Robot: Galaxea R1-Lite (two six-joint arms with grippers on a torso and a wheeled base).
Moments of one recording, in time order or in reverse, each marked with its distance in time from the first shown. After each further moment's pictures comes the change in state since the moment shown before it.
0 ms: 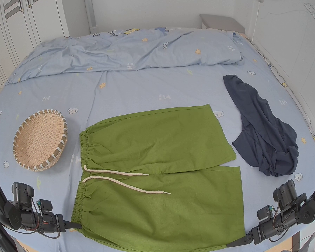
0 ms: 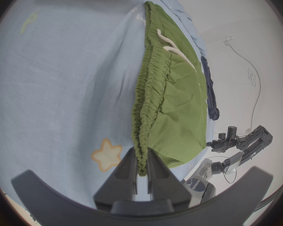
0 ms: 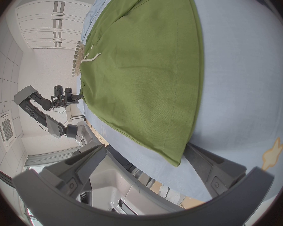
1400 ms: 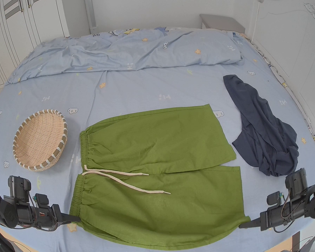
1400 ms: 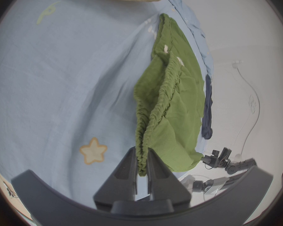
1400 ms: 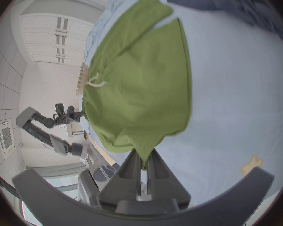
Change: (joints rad) left arm -0.045 -0.145 -0.052 0.096 0.021 -0.308; right arm -0.071 -0.149 -0.038 0.023 -0.007 0.088
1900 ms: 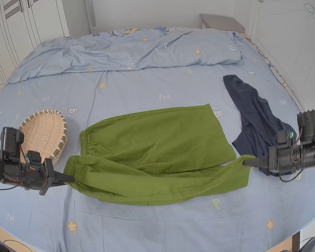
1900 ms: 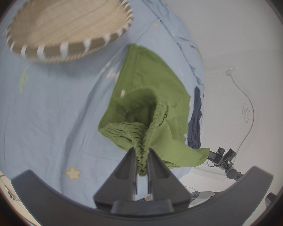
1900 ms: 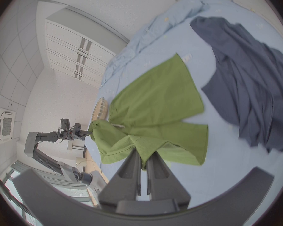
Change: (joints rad) left arm -0.082 -0.211 -0.542 0.616 0.059 -0.127; right arm -0.037 -0.154 -0.549 0.343 -0.005 0.063
